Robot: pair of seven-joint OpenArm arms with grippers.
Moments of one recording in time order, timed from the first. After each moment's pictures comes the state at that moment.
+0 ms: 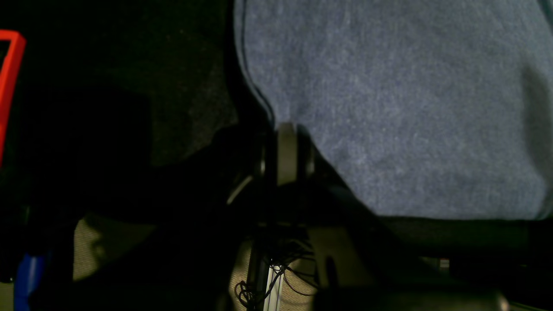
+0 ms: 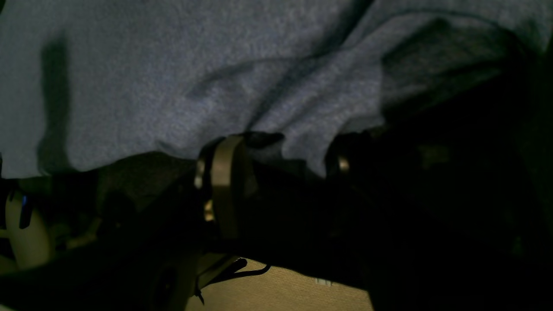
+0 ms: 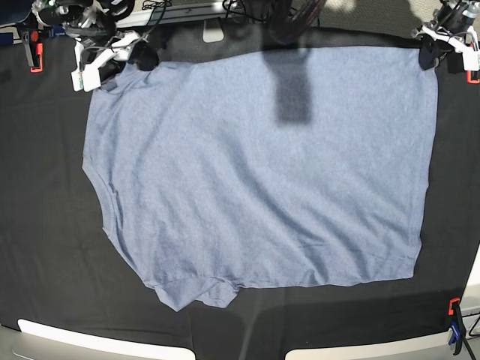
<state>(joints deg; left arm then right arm) 37.4 -11.2 -36.1 87.3 -40.5 -38.2 26.0 -31.3 -0.7 37.3 104.0 39.3 39.5 -59.7</state>
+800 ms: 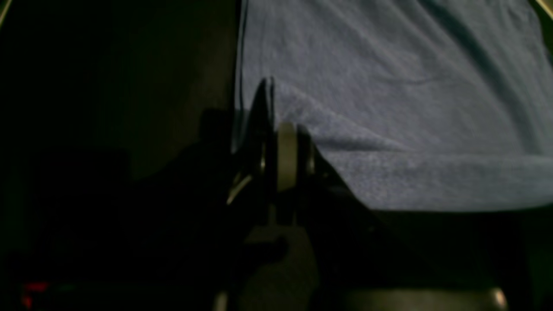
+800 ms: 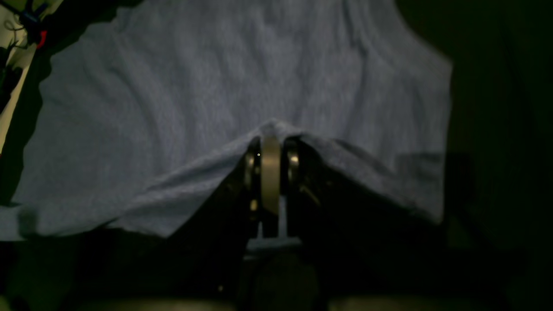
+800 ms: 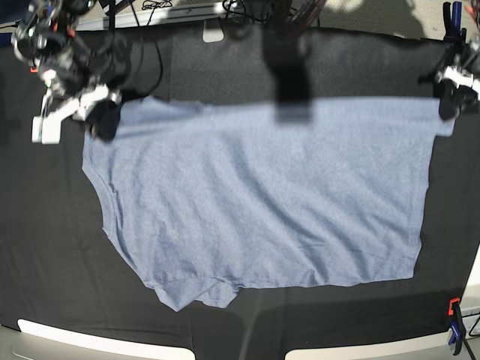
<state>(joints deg) 25.7 -18.4 -35.8 87.3 -43.8 -36.5 27.8 -15.9 0.4 42.1 108.5 40.5 37.4 -54.7</state>
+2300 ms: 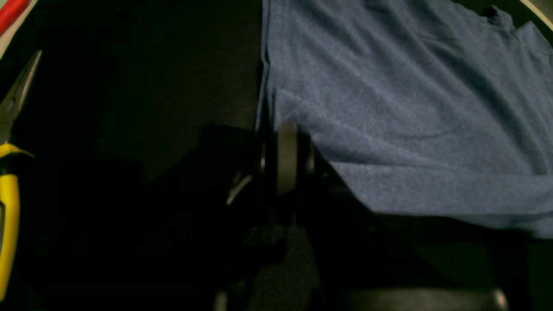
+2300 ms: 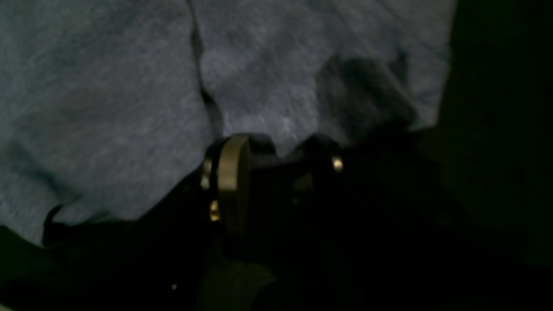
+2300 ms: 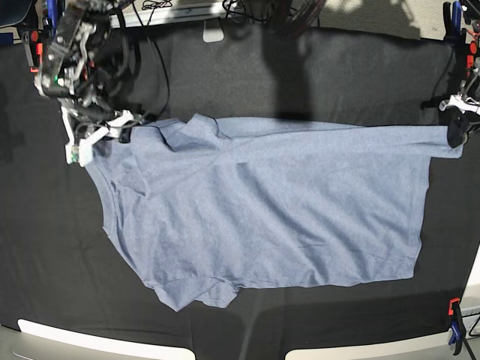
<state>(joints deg) 21.2 -18.1 -35.8 87.2 -42.2 -34.3 26.0 -9.4 3.6 29.2 94.7 17.9 25.8 -51.9</state>
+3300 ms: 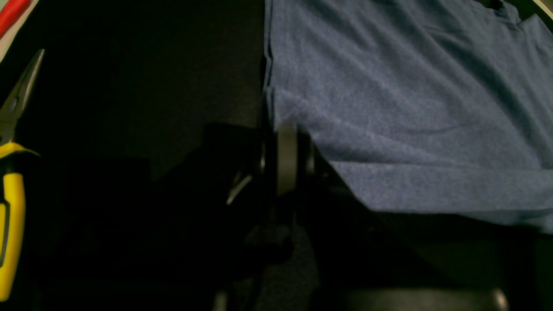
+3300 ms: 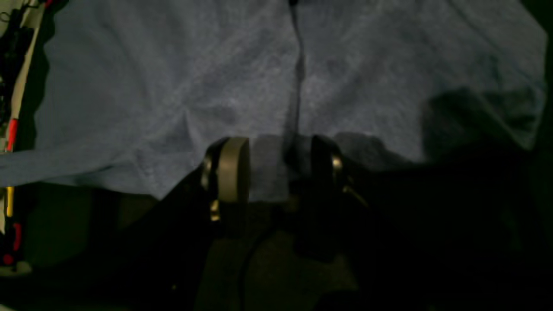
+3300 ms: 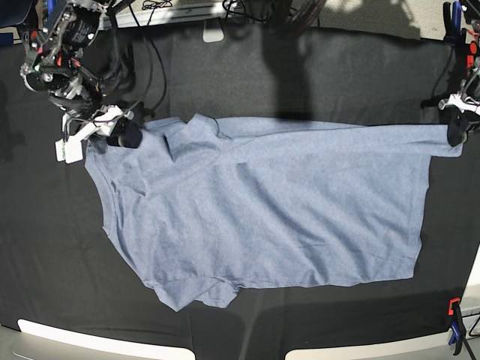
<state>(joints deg) 21.2 -18.1 -35.8 87.2 -40.7 -34.3 26.0 -9.5 3.7 37.4 94.8 41.9 38.3 -61.6</state>
